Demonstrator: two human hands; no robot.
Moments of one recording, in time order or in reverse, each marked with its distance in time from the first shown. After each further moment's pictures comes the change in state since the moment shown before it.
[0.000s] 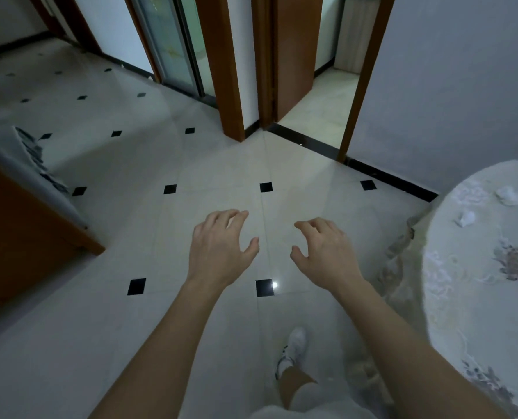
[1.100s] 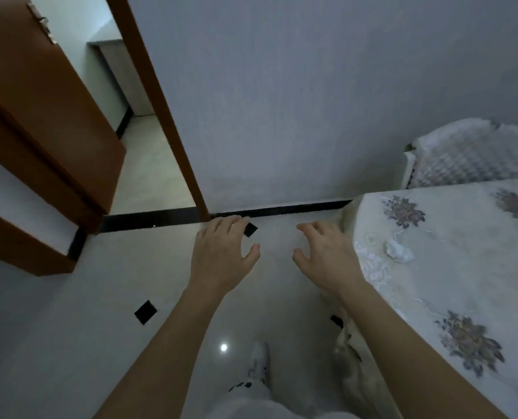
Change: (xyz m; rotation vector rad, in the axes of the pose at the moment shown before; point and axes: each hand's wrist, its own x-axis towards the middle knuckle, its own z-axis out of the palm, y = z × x) left_hand 0.547 0.299 0.193 -0.213 -0.152 0.751; right_hand 0.318 0.374 -0.085 -0.110 0.210 0.747
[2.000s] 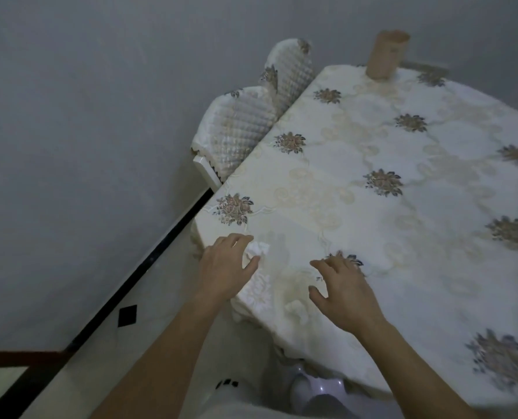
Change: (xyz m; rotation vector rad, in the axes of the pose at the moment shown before) left_hand 0.152 0.239 0.145 -0.299 -0.427 0.895; right_hand -0.127 0.165 -0.026 -0.011 0.104 0.919
